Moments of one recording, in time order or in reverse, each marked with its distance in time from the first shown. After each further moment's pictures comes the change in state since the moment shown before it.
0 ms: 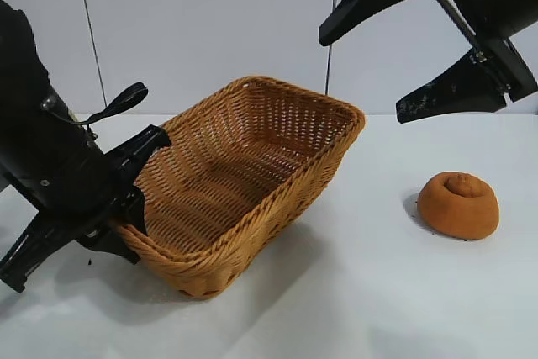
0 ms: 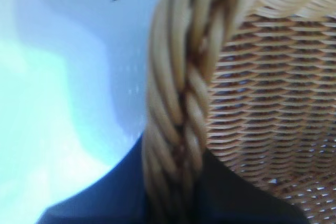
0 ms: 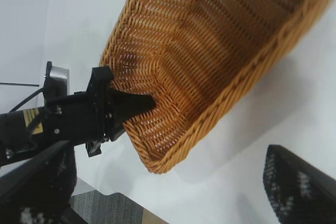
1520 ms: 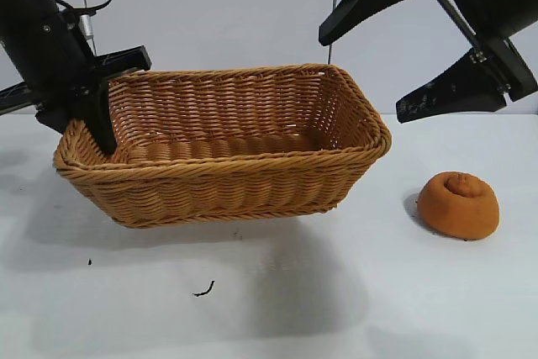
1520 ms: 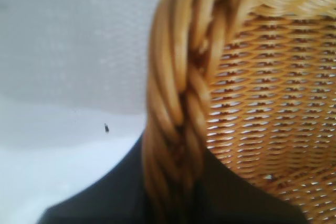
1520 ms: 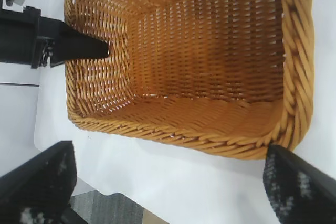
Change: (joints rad) left arm 0.276 0.182 -0.608 -0.021 0.672 1.009; right arm 0.000 0.000 0.000 0.001 0.001 0.000
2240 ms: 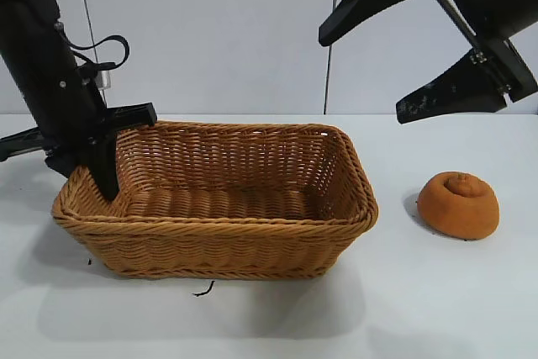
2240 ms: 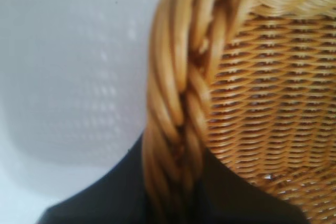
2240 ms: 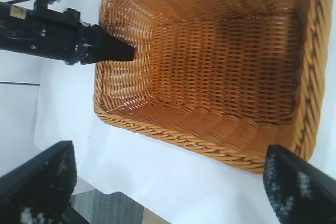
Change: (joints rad) left arm 0.000 0.136 -0.001 0.020 -0.031 0.072; right arm 0.000 0.000 0.000 0.000 0.002 0.000
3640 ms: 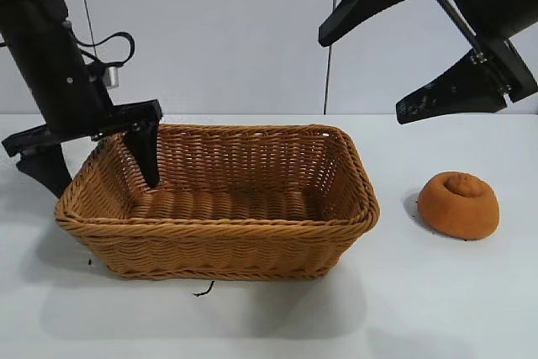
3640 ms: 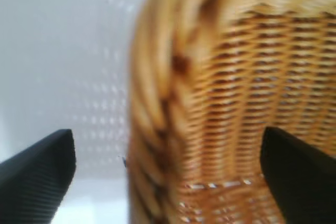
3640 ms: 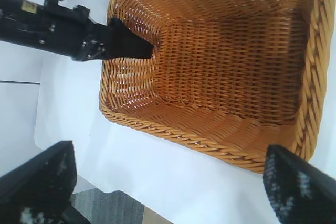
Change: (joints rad) left arm 0.000 0.016 -0.137 0.002 0.137 0.023; right arm 0.000 0.000 0.000 0.000 0.003 0.000
